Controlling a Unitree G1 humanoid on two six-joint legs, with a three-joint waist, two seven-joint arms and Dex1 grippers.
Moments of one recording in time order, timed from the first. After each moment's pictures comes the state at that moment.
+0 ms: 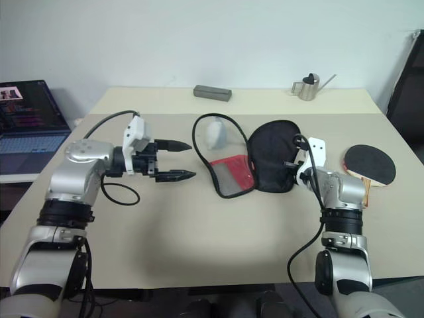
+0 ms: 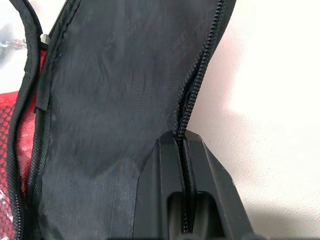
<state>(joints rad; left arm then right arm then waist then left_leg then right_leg) -0.82 0.68 -0.03 0.41 -0.29 0.22 -1.38 -0.79 -0.25 -0.31 0.26 0.34 1.08 0.10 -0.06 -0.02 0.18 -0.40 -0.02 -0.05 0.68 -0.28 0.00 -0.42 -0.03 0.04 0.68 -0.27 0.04</state>
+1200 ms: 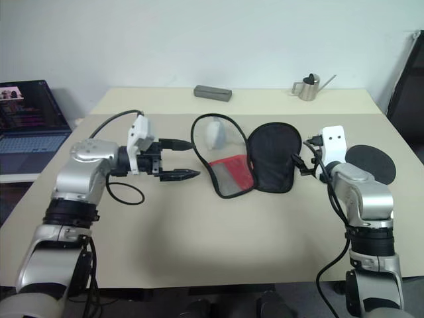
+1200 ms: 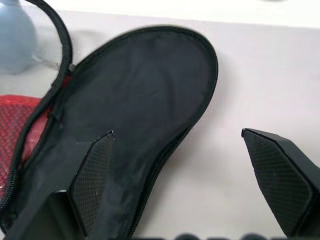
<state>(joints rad) -0.85 0.64 -0.04 0.42 -0.29 0.21 -1.37 -0.61 -0.47 -0.16 -0.09 0.30 0.93 0.30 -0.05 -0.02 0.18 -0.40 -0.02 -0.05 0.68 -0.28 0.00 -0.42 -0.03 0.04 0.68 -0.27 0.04</state>
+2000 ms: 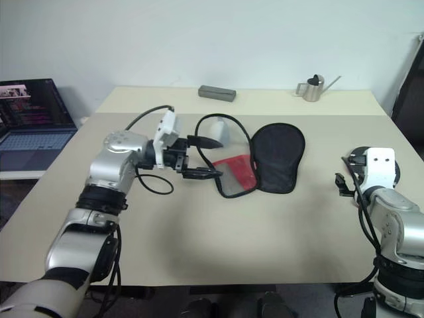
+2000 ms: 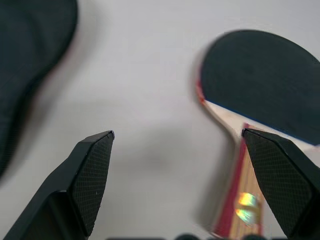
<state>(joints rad) -0.97 0.50 -0.11 0.55 -0.28 0.15 -1.46 -0.40 -0.50 -0.43 -0.38 0.27 1.25 0.08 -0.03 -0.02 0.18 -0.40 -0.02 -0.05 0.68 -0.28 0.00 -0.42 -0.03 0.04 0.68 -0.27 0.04</state>
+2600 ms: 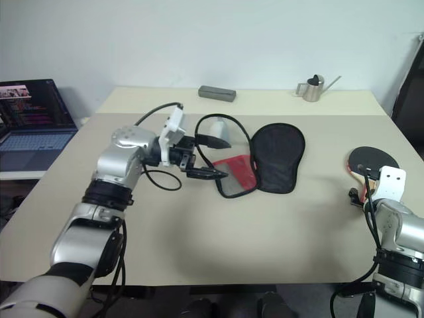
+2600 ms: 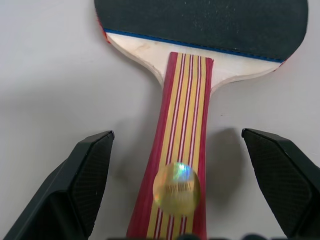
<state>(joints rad) -1.04 0.45 -0.13 0.55 -0.30 0.17 -1.52 -0.46 -0.48 -0.51 0.07 0.23 1.04 0.04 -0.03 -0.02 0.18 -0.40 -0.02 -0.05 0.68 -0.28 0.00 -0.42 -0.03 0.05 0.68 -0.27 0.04</state>
